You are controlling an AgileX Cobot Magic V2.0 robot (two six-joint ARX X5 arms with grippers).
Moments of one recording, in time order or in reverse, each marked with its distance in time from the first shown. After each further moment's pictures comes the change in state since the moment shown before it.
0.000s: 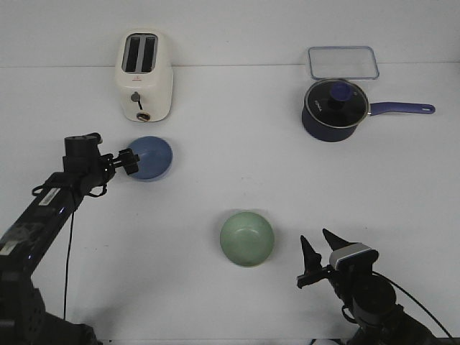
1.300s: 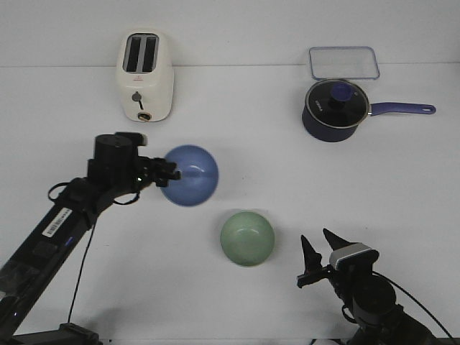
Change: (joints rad) left arm -0.333 -0.211 0.089 -0.187 0.175 0.034; right arm 0.000 0.000 0.000 0.000 0.007 -0.001
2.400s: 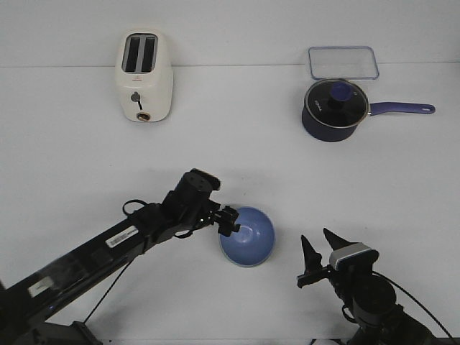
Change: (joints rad) left arm -0.392 0.078 -0.072 0.084 -0.175 -0.025; right arm 0.000 0.000 0.000 0.001 0.000 -0.006
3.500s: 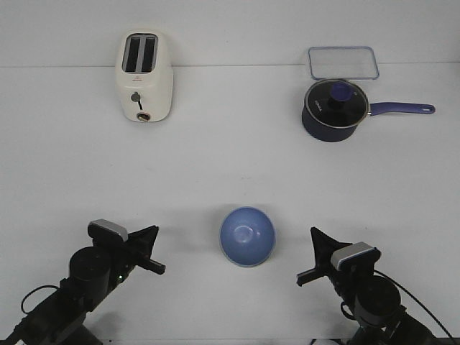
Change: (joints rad) left arm 0.095 -0.874 -0.584 0.056 -0.219 0.013; right arm 0.000 0.000 0.000 0.074 -0.004 -0.024
